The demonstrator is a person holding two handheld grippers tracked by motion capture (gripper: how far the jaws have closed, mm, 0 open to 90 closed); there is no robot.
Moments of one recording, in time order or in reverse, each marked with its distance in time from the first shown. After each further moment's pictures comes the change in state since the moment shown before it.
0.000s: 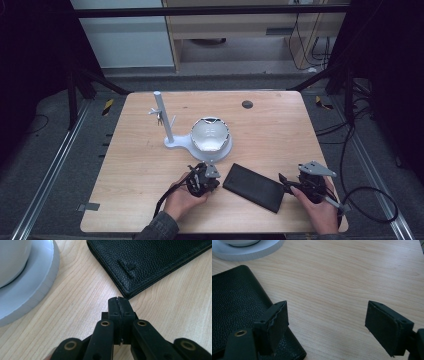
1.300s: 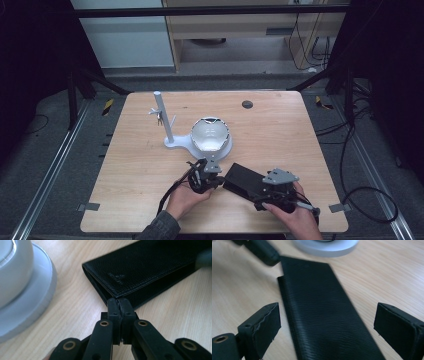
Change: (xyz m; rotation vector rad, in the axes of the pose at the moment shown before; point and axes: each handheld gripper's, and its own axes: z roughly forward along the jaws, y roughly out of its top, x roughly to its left) left arm 0.003 0.017 -0.009 -0.115 -0.060 -0.051; right arm 0.089 0.023 0.001 0.076 0.222 -0.245
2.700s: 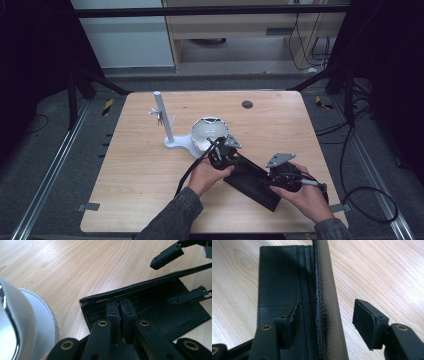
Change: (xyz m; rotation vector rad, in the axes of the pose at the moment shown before) left arm 0.020 0.070 0.036 -0.019 -0.049 -0.041; right arm -0.049 0.020 0.011 0.206 0.037 -0.099
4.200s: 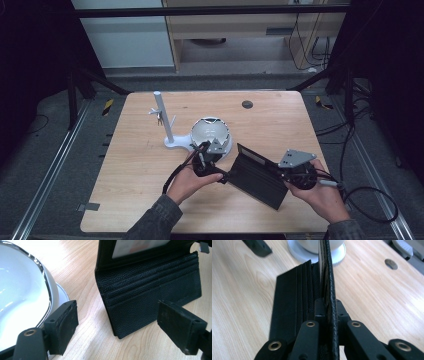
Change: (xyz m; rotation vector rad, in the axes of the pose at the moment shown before) left arm -0.003 -0.030 -0.044 -0.062 0.042 0.029; right arm -0.007 0.007 -0.055 -0.177 -0.009 -0.139
